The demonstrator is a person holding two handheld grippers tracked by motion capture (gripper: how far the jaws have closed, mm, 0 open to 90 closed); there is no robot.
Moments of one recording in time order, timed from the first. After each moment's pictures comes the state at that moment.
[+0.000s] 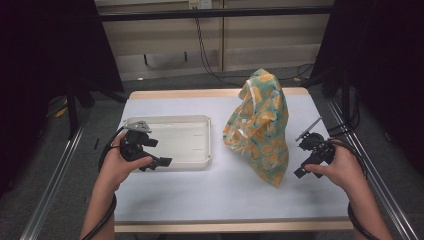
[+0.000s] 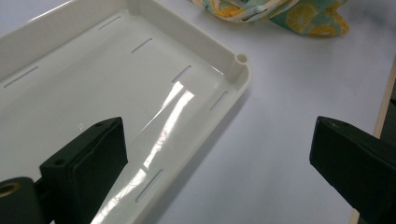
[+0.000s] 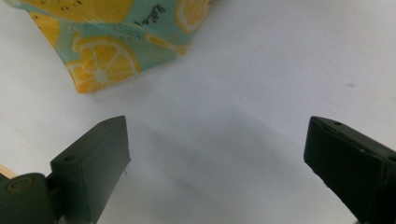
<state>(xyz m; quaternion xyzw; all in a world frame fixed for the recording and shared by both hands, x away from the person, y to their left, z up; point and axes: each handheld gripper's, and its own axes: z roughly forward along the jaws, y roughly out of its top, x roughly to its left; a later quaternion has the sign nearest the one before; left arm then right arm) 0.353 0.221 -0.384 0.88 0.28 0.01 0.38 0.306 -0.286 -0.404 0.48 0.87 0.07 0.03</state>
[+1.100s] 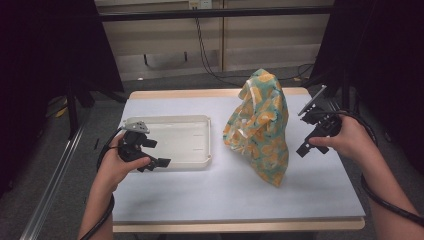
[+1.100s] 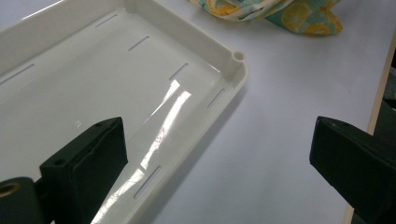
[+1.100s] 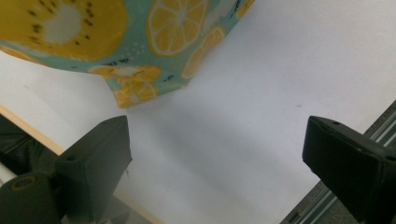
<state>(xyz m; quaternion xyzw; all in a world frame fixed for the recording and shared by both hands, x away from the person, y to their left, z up) 0.352 0.224 -0.385 0.88 0.28 0.00 0.39 0.338 -0.283 -0.331 0.48 0.87 0.07 0.01</state>
